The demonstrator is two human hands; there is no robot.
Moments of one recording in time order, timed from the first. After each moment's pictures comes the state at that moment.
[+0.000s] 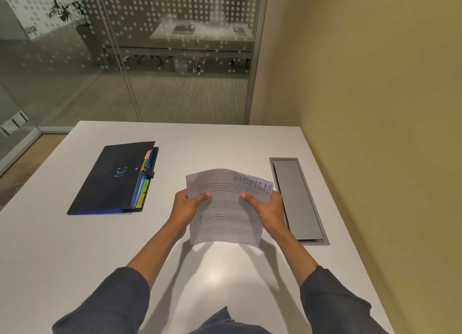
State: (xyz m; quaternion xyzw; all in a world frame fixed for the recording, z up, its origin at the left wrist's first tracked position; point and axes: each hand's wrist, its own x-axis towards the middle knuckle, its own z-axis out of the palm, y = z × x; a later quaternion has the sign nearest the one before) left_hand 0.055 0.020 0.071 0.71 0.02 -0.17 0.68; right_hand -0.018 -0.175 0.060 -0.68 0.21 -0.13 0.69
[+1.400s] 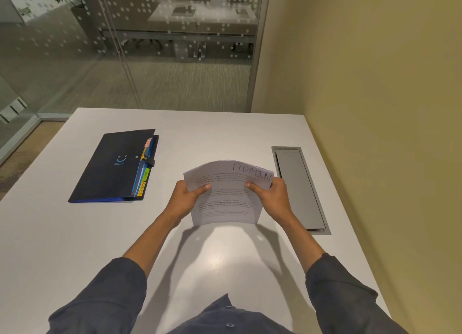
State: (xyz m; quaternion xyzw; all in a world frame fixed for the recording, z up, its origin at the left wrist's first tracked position) left_hand 0.060 0.030 0.063 0.74 -0.07 -0.17 0.65; right_hand -0.008 -0.192 0.054 -0.74 0.16 -0.13 0.64
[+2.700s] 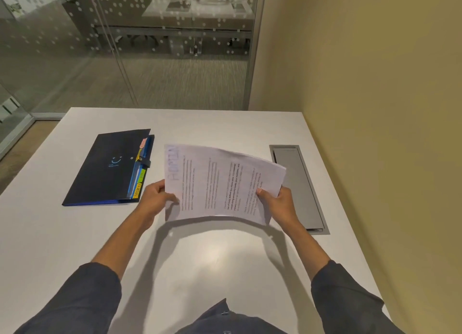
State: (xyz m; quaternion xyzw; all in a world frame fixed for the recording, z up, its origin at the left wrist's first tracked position) left_hand 0.092 0.076 0.059 0.76 0.06 -0.22 0.61; right_hand -0.021 -0.210 0.037 -0.73 0.25 -0.09 0.63
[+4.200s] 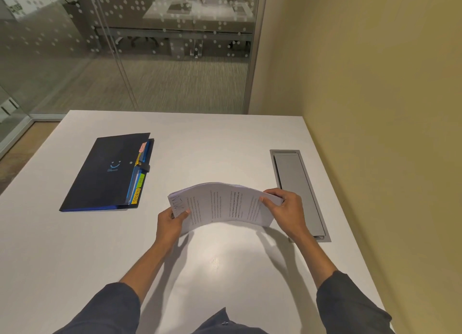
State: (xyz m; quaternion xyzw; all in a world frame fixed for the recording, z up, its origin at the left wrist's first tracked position) left_hand 0.053 0.044 0.009 0.73 0.11 -0.13 0.66; right_hand -0.025 -0.224 0.048 -0.84 0.19 -0.13 0.48
